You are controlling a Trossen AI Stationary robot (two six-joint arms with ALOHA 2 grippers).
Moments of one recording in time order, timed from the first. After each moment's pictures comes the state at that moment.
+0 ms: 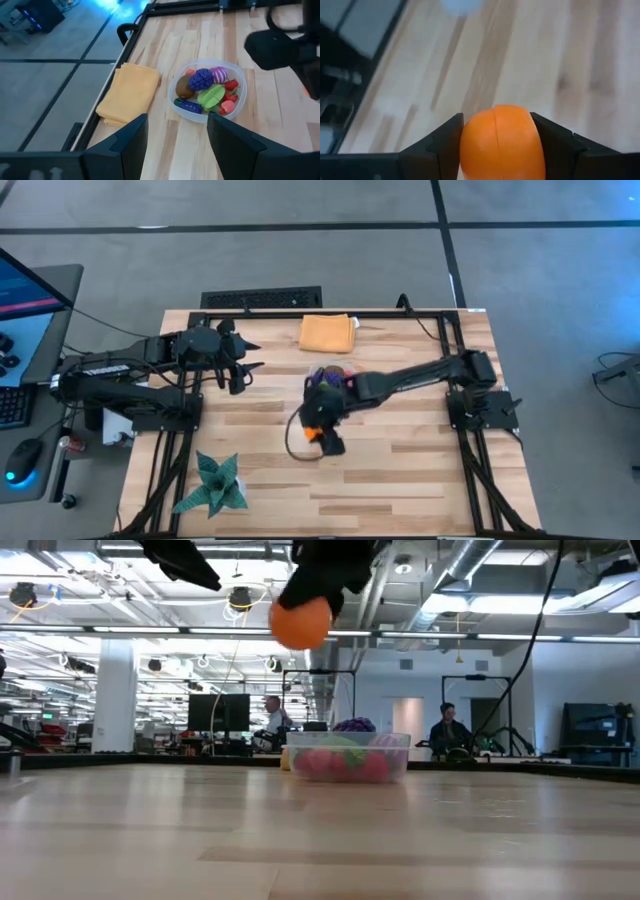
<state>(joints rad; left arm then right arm) 0.15 0.88 0.96 -0.63 -0.20 0.13 0.16 1.95 1.60 -0.62 -0.24 -0.08</state>
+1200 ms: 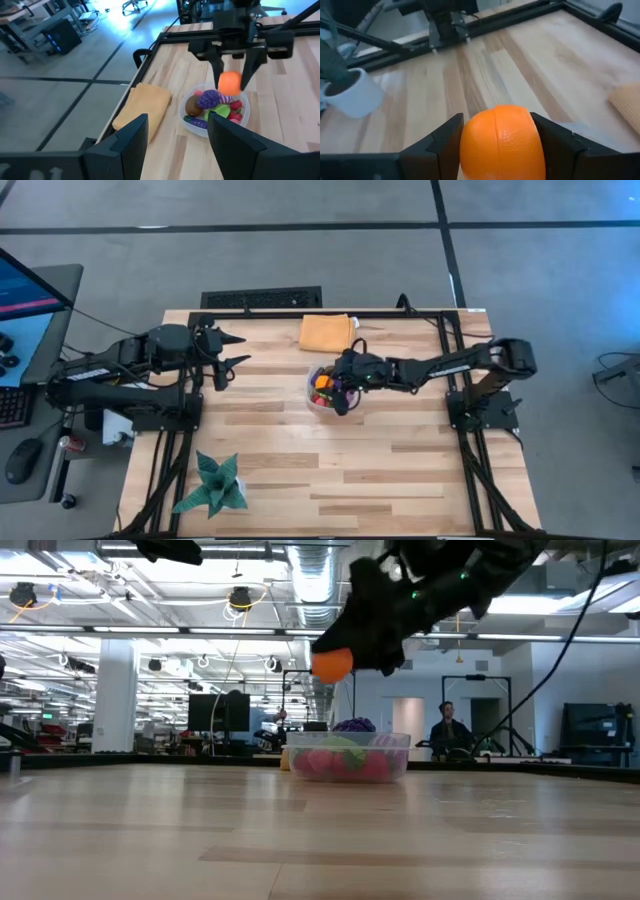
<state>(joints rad) 0.15 0.71 0.96 -0.64 -0.22 0.13 -0.05 1.59 0.88 0.25 0.01 0.22</state>
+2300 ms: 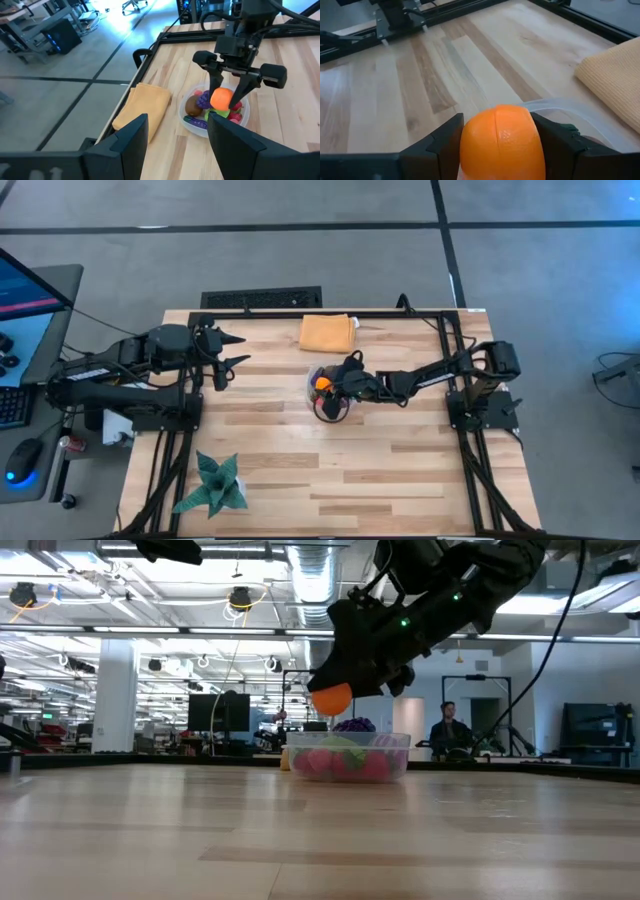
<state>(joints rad) 0.15 0.72 0.96 -0.64 -0.23 0.13 0.02 1.74 0.88 0.33 0.30 0.29</state>
